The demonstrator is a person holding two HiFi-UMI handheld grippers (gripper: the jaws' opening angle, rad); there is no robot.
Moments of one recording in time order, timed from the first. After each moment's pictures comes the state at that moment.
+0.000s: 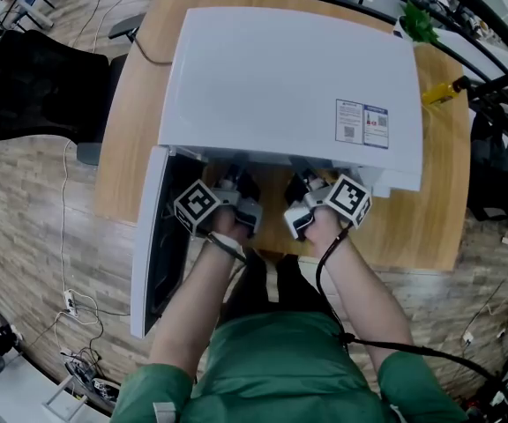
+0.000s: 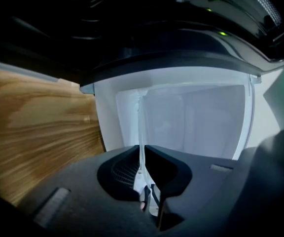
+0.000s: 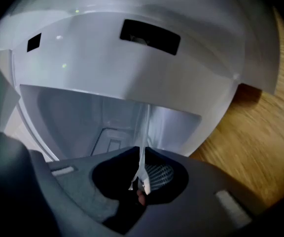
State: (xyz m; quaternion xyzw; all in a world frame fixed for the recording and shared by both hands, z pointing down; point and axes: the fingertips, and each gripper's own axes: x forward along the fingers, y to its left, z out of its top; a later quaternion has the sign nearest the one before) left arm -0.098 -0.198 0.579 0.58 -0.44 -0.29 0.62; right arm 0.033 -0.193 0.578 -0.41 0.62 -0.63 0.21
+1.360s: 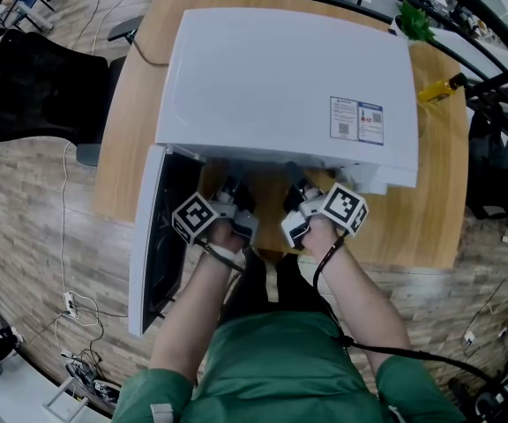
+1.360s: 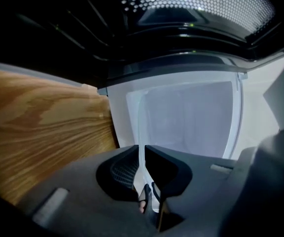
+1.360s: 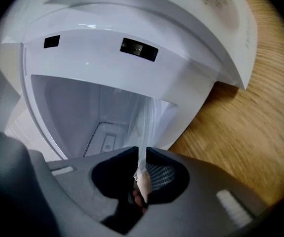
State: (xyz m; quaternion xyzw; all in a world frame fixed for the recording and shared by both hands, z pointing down) left arm -0.099 -0.169 0.584 0.59 -0.45 -0.27 0.61; right arm 0.032 -0.169 0.587 -0.42 0.63 -0.63 0.18
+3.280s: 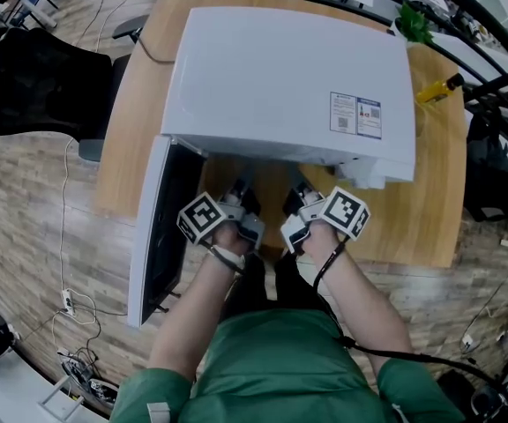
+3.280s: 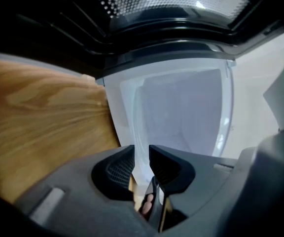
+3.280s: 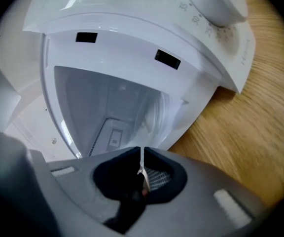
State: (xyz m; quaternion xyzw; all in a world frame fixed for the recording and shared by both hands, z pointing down) left arm -0.082 -0.148 0.574 0.61 -0.43 -0.25 0.62; right arm 0.024 -0.149 0.562 -0.41 0.65 -0.62 0.17
